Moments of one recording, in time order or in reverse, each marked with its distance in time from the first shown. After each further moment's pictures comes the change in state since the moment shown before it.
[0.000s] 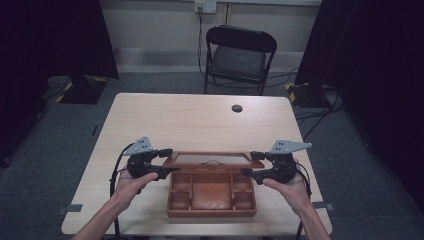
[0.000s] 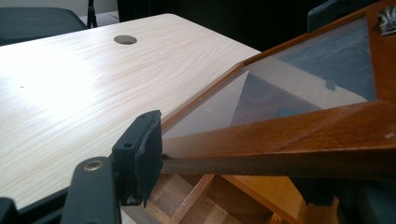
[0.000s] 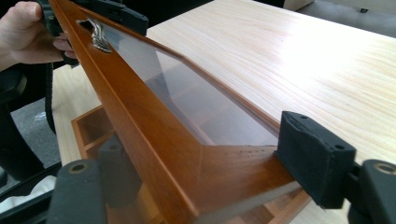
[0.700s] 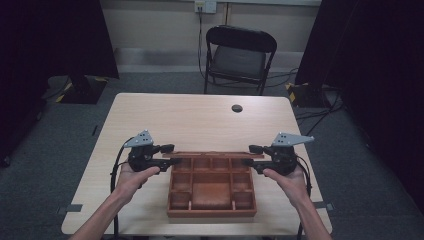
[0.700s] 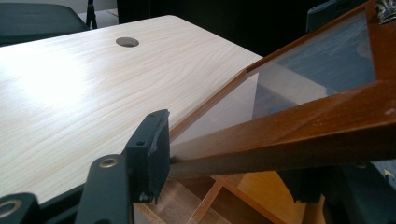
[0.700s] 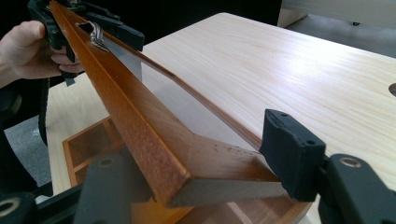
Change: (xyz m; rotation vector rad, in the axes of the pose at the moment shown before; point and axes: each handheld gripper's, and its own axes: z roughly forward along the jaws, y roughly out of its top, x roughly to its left) left arm 0.010 0.011 0.004 0.000 -0.007 -0.030; right arm -0.014 0.010 0.002 -0.057 0.002 0.014
